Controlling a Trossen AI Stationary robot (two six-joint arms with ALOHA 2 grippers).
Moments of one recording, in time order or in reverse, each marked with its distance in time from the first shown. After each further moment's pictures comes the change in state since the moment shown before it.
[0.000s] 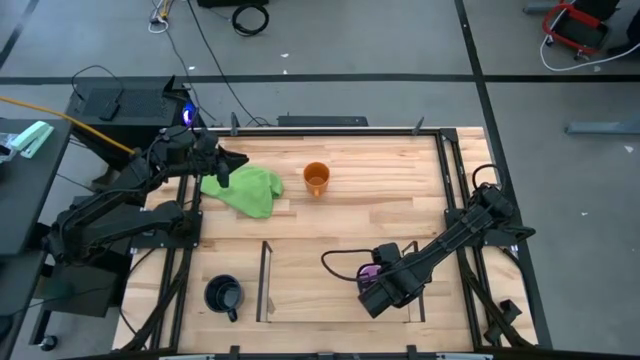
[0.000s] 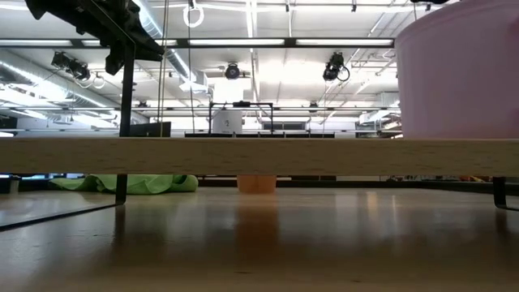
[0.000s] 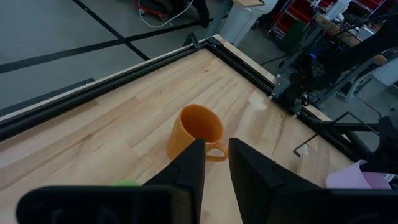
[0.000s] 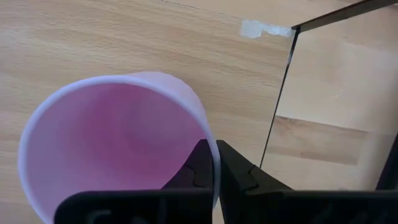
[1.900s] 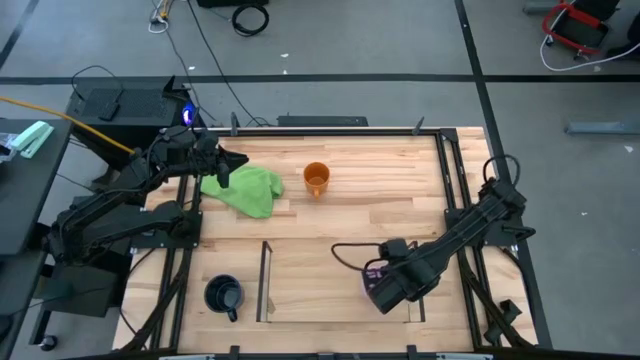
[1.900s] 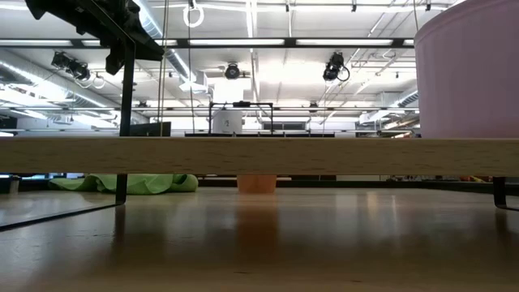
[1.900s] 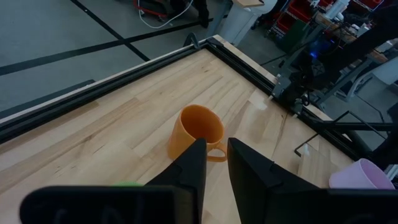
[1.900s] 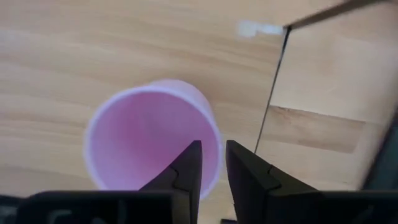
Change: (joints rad) left arm 0.000 0.000 0.000 0.002 0.000 0.007; right arm 0.013 -0.112 0.002 -0.013 0.019 0.024
